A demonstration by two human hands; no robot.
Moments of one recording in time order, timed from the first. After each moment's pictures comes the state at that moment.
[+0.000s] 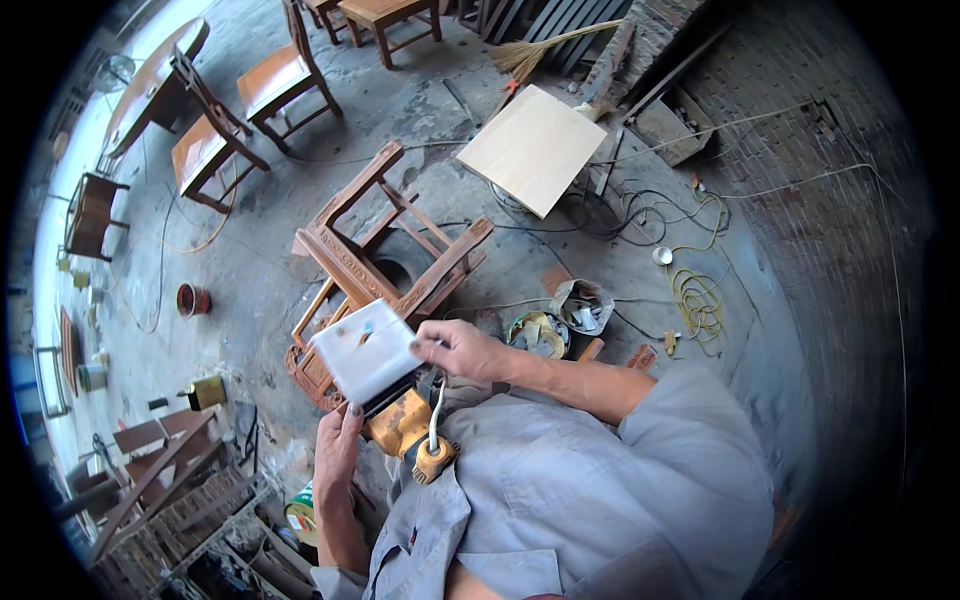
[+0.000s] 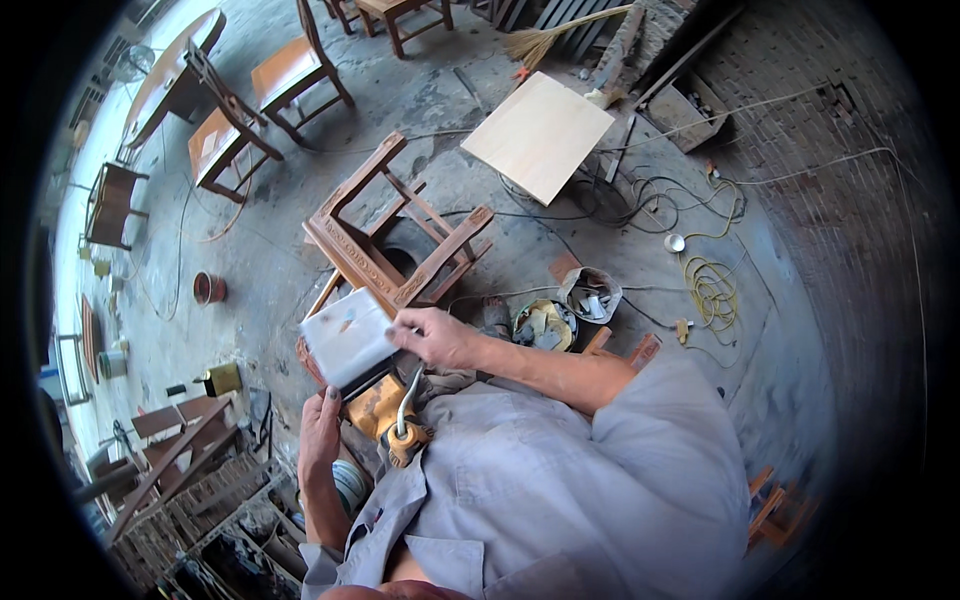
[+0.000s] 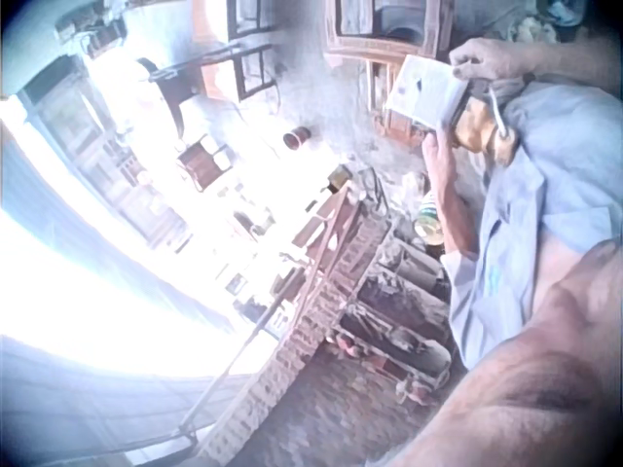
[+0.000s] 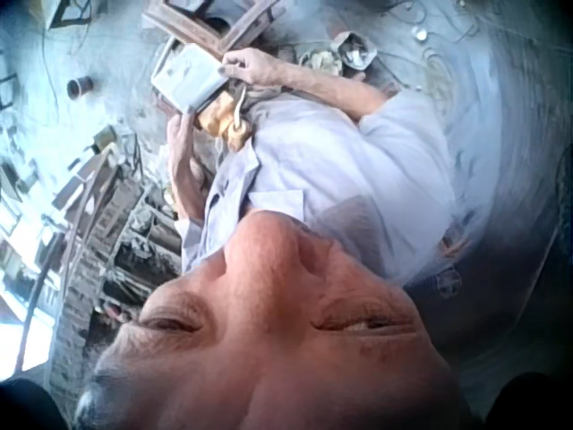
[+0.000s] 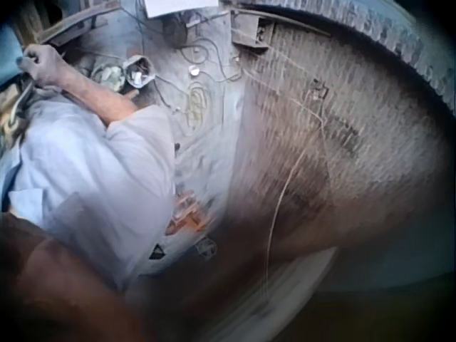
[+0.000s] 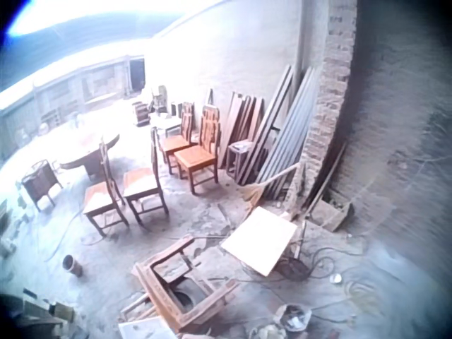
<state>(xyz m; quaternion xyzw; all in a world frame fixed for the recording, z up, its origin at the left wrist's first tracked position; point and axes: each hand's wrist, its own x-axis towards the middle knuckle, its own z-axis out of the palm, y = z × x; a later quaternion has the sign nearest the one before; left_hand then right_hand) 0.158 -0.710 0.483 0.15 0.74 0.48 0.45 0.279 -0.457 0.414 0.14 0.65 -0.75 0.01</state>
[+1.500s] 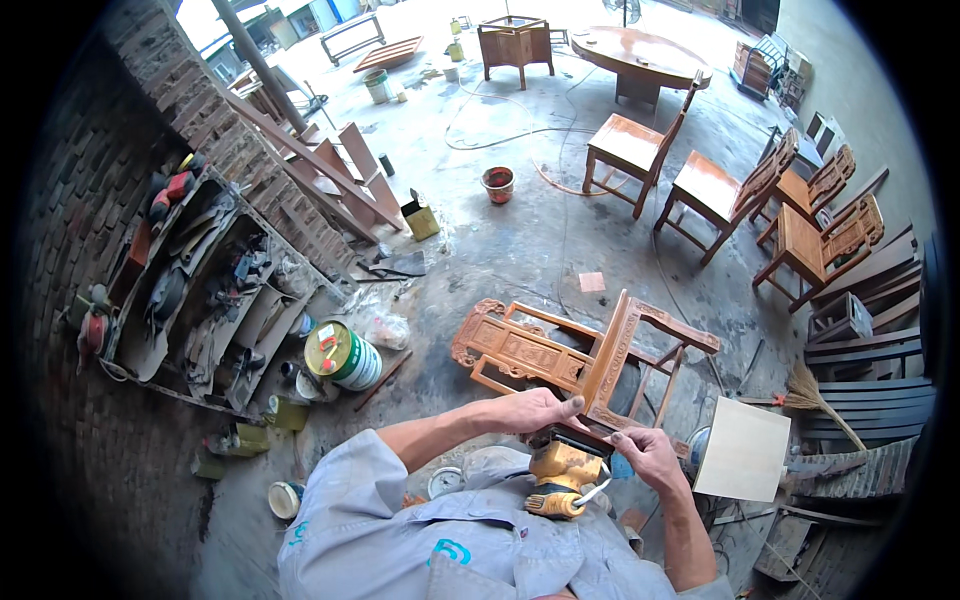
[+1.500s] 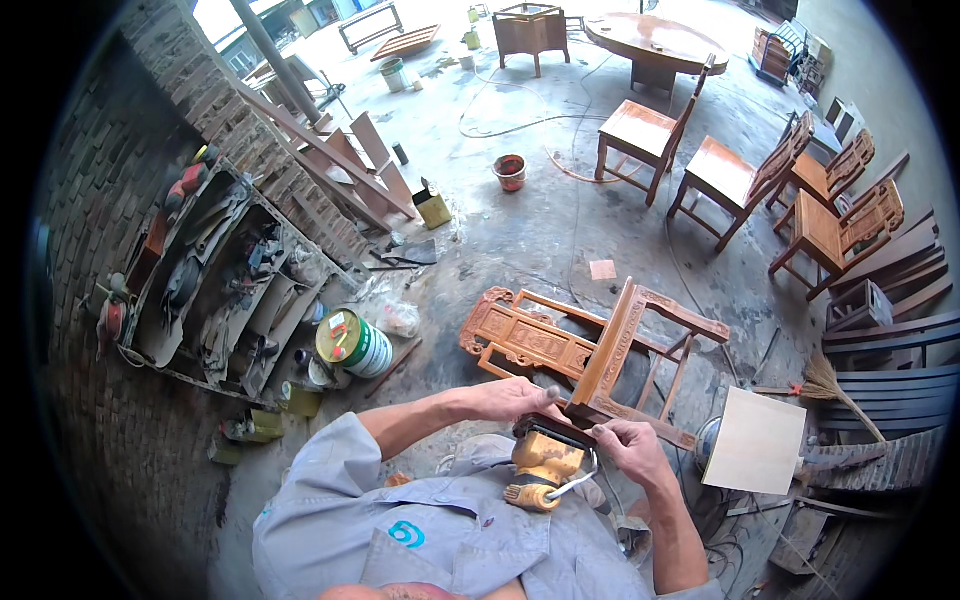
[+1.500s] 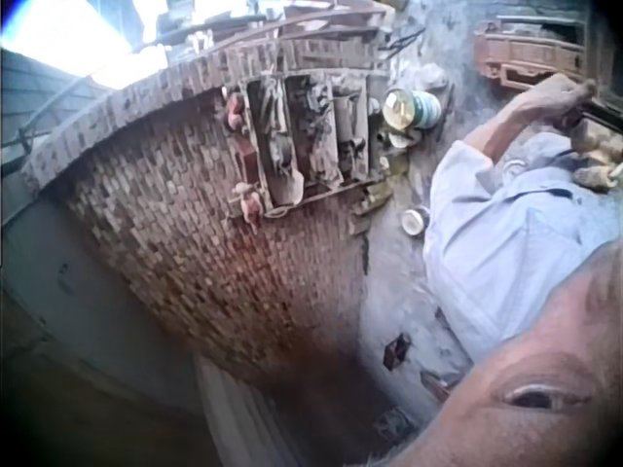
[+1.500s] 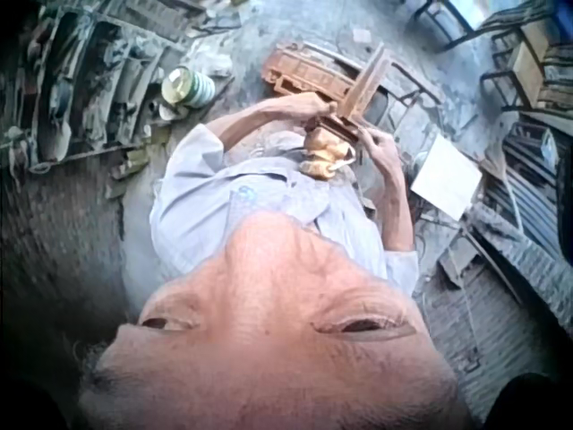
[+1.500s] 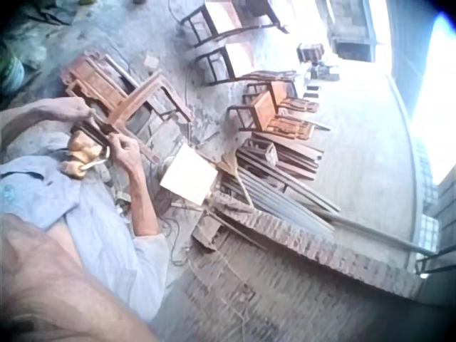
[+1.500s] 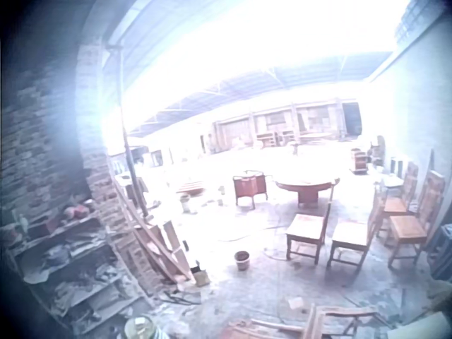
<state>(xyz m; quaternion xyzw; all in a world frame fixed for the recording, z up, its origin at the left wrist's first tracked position) 0.146 -0.730 0.467 0.13 0.68 0.52 0.49 0.200 -0.441 0.465 -0.06 0.77 -0.58 0.25</state>
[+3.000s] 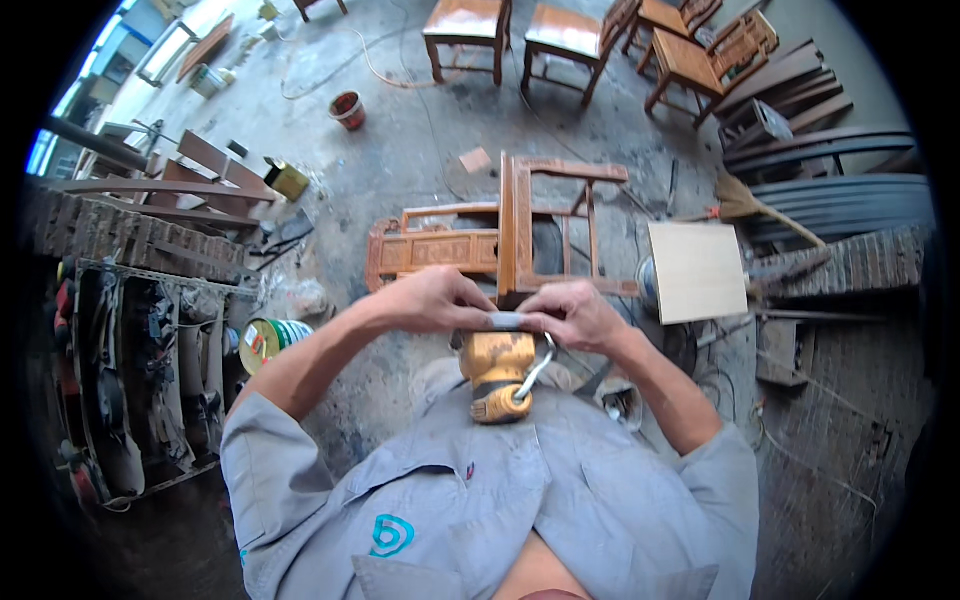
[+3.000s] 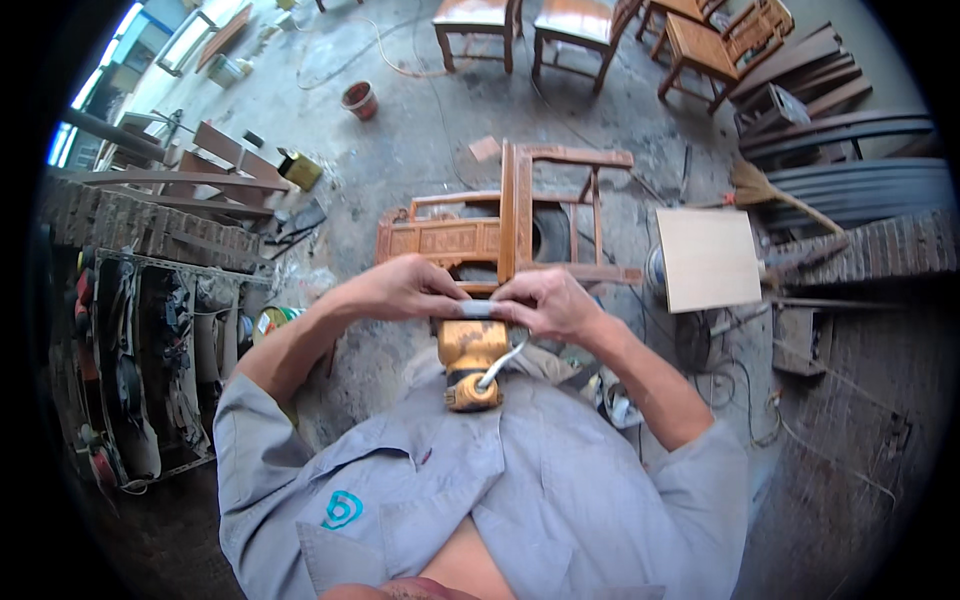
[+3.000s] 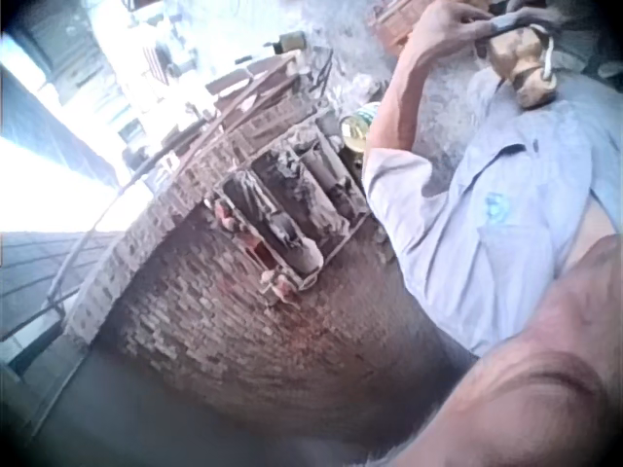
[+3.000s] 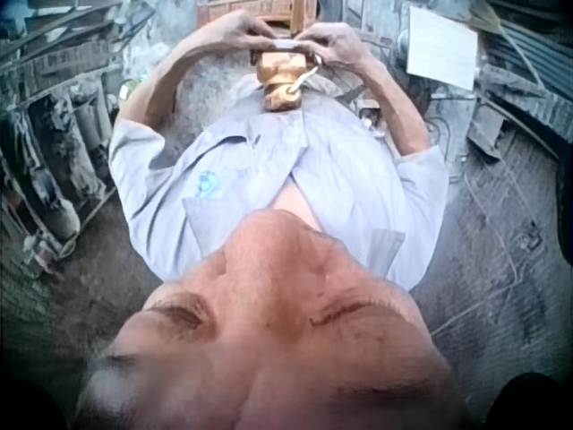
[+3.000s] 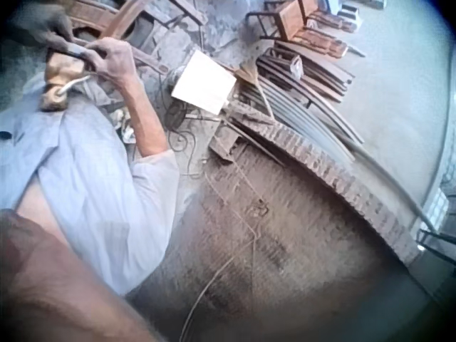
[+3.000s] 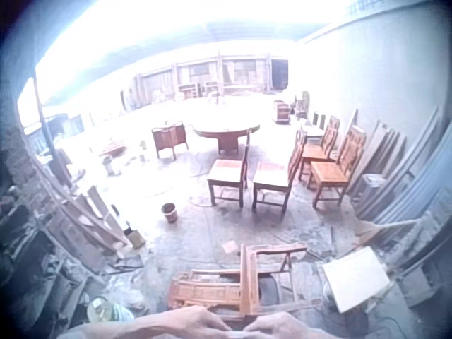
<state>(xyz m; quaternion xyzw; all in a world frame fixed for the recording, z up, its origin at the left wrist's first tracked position) 0.111 -0.717 0.524 0.33 0.77 0.34 0.43 0.196 -0.454 0.473 -0.22 0.81 -0.53 0.10</state>
